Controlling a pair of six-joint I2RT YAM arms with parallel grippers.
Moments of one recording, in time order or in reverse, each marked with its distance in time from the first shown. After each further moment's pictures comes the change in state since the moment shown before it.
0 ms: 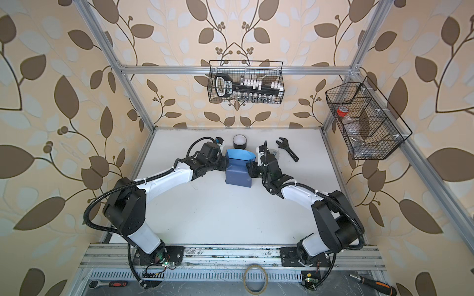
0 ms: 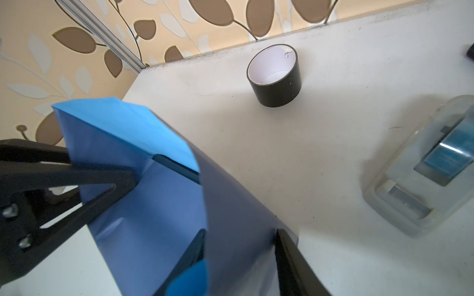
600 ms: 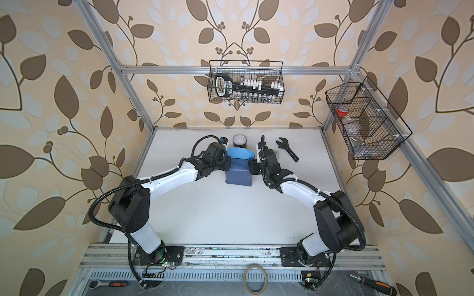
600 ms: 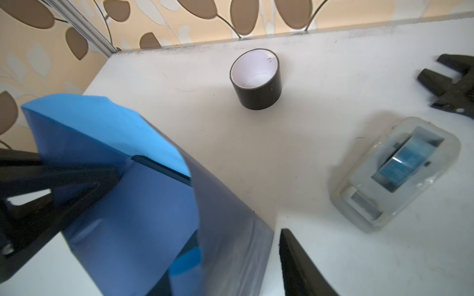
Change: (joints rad) left arm -0.046 0.038 0.048 -0.022 -0.118 0.061; right arm 0.004 0.000 0.120 -0.198 0.093 -0.094
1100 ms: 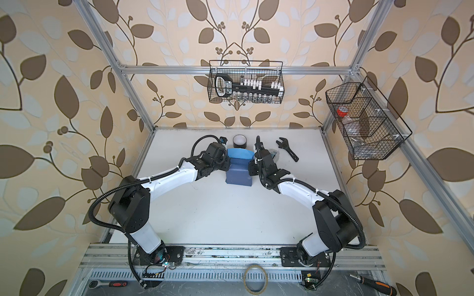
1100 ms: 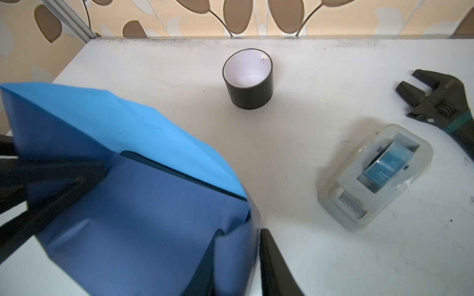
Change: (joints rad) left arm -0.001 0.000 0.002 -0.008 -0.030 -0.006; right arm 0.044 0.014 0.017 -0.027 0.095 -0.041
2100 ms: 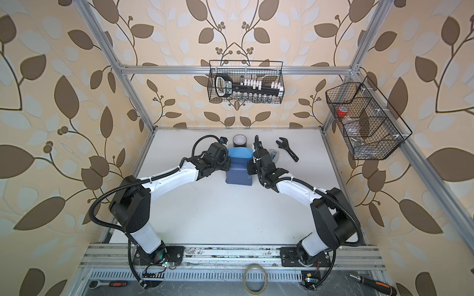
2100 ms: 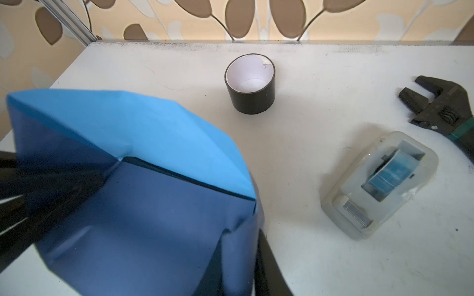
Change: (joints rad) left arm -0.013 0.005 0.014 -0.019 -0.017 -0.030; right arm 0.010 0.024 0.018 0.016 0.010 -0.002
